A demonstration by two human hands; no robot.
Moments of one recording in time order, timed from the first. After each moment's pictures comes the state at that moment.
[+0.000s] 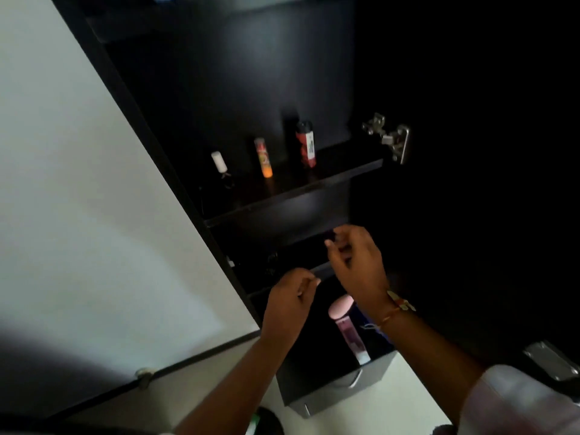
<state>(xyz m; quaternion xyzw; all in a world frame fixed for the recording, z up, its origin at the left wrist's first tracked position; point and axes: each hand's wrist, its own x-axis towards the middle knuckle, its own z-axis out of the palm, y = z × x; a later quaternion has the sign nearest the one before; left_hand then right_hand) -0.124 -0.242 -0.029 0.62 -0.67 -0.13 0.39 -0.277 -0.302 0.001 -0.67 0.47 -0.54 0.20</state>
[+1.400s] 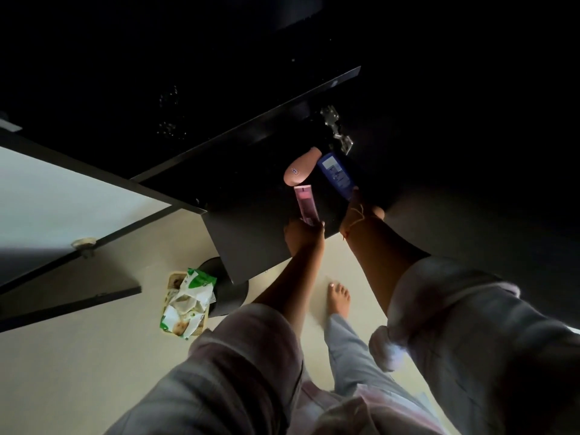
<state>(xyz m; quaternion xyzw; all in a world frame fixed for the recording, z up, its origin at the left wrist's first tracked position) -0.245 -0.261 -0.312 0.85 -0.29 -0.42 0.16 -0.337 -0.308 -0.299 -0.02 0.75 -0.36 0.55</state>
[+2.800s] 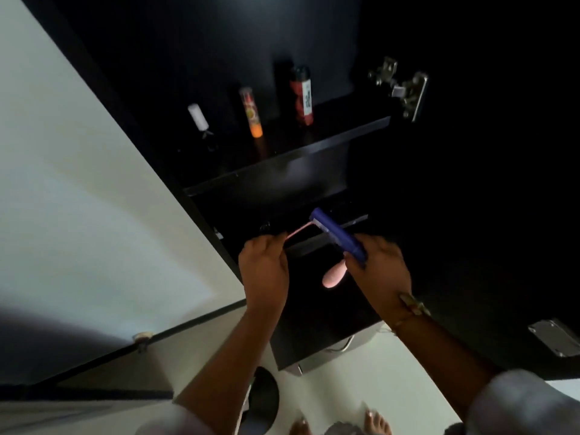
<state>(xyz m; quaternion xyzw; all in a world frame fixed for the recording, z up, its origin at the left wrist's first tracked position) -0.105 -0.255 -0.052 0.70 -0.64 0.09 0.31 -0.319 -0.278 -0.075 -0.70 0.64 -0.28 0.10</state>
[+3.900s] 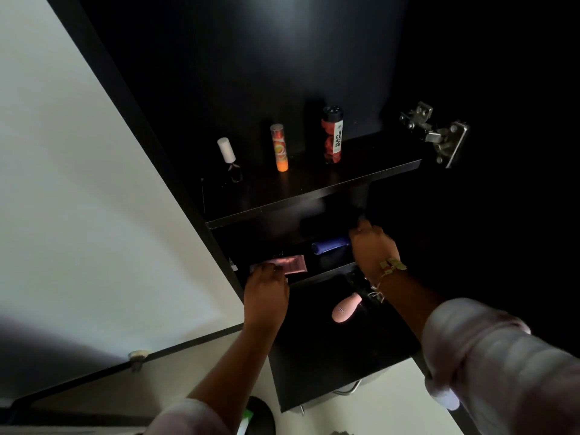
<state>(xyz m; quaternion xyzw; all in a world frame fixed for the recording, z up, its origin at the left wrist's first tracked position) -0.058 -0.299 -0.105 0.73 -0.67 0.07 0.13 -0.274 -0.411 -0.054 -0.80 0.60 -0.01 -0.07</state>
